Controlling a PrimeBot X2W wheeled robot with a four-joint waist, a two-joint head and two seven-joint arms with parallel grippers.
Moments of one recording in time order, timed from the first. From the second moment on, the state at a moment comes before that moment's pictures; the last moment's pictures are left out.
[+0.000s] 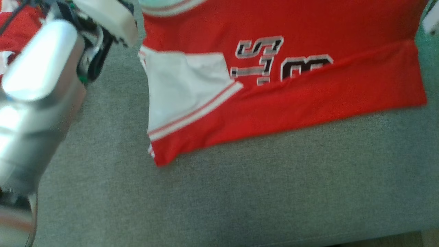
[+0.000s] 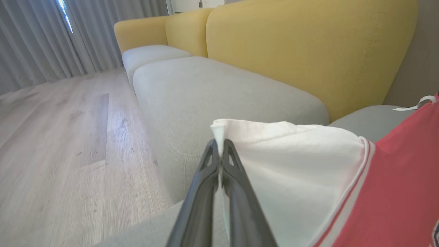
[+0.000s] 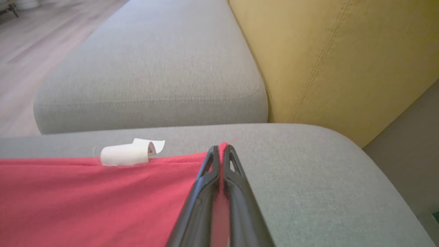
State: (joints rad) left arm -1.15 0.38 -0.80 0.56 -0.67 -0.01 -0.01; right arm -1.10 -0.42 0.27 1.00 0.41 0.13 0.05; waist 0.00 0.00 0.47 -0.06
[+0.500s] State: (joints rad) left arm -1.21 0.30 -0.81 0.76 -0.68 -0.09 -0.14; right arm -1.15 -0.36 0.25 1.06 0.52 0.13 -0.08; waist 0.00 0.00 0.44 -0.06
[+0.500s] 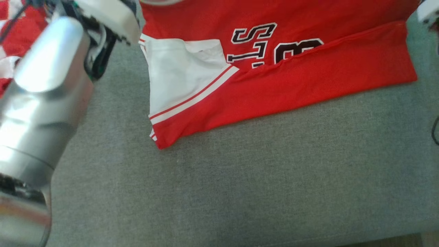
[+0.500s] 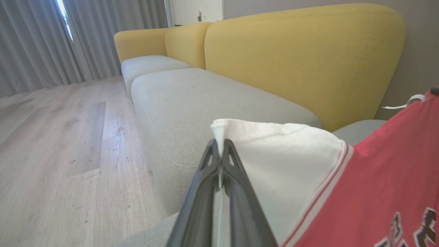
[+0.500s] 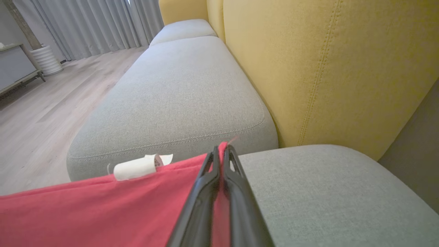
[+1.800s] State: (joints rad) left arm -0.73 0.58 -1.04 0.18 -1.05 -0.12 0.38; right arm -0.80 -0.58 0.59 0.93 0.79 0.13 0.31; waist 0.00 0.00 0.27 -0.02
